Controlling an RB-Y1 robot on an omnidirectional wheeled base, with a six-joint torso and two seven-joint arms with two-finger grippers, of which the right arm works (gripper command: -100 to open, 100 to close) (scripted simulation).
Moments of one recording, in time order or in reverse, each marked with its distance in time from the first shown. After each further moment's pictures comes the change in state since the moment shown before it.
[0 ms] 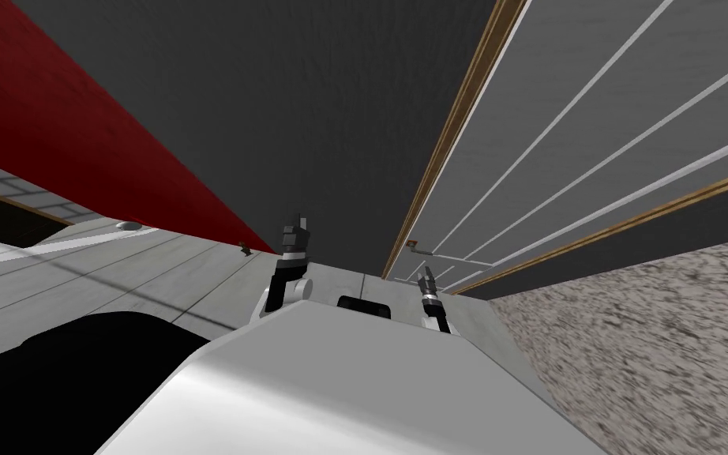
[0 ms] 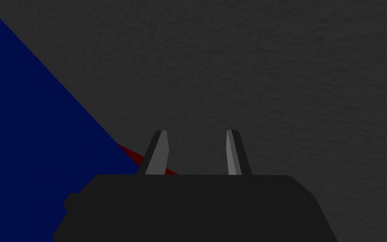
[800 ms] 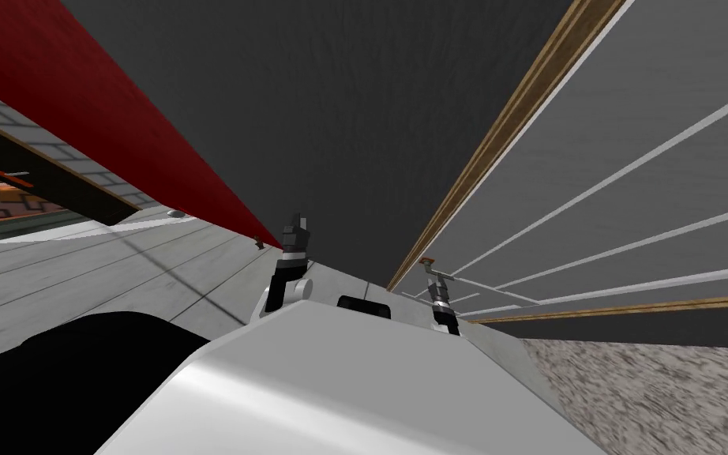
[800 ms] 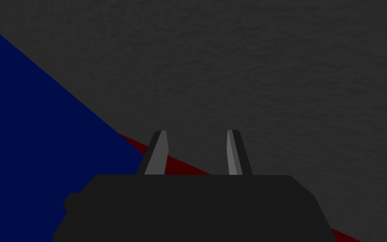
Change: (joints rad) arm -0.006 -0.044 -0.067 0.113 -0.044 -0.061 -0.028
